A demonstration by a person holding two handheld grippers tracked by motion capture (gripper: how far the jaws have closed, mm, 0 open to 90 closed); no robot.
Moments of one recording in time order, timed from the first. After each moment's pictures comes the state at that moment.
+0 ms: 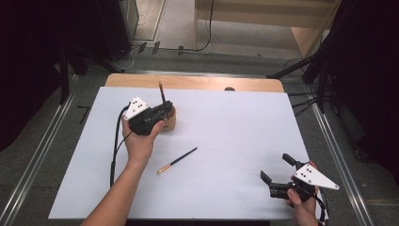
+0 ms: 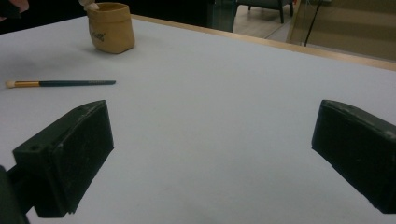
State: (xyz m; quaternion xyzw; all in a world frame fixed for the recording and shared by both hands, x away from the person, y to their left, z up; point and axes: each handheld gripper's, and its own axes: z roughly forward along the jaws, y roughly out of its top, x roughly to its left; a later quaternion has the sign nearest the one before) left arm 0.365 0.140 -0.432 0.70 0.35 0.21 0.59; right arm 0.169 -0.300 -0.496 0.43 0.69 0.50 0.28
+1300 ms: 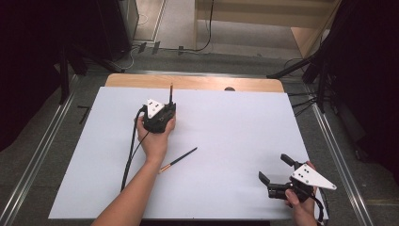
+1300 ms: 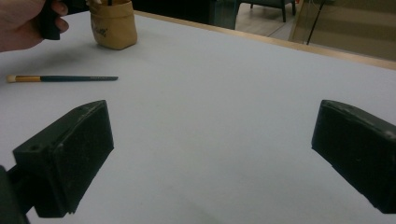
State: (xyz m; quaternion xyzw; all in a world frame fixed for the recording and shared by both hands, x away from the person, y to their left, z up) left arm 0.386 0.108 -0.473 0.69 0.43 0.28 0.51; right arm 0.169 -0.296 -0.498 0.43 0.70 0.50 0.28
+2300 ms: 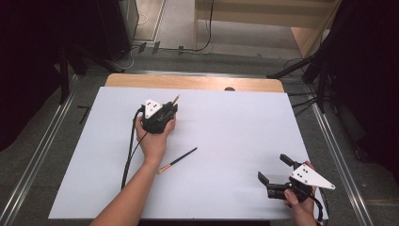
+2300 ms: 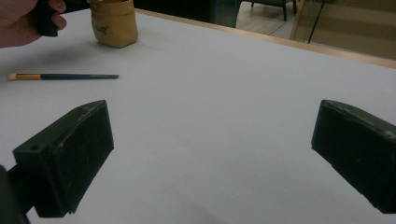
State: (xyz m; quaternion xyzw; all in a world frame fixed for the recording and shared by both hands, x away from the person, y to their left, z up) left arm 0.382 0.114 -0.467 0.69 0.42 0.26 0.53; right arm 0.170 -0.294 -0.499 0.43 0.70 0.50 0.28
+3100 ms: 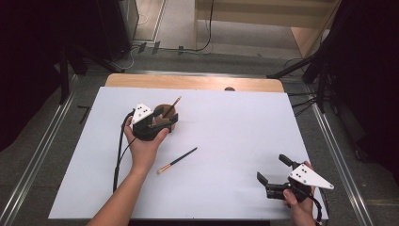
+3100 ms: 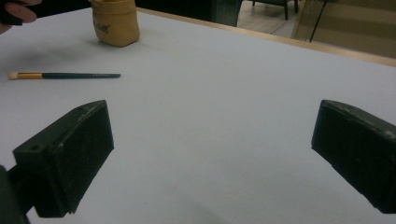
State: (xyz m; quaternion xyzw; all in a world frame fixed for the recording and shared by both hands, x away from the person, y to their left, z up) left arm 0.350 0.140 -0.447 0.71 0.39 0.19 0.55; right arm 0.170 -0.292 -0.499 0.43 0.70 0.50 0.28
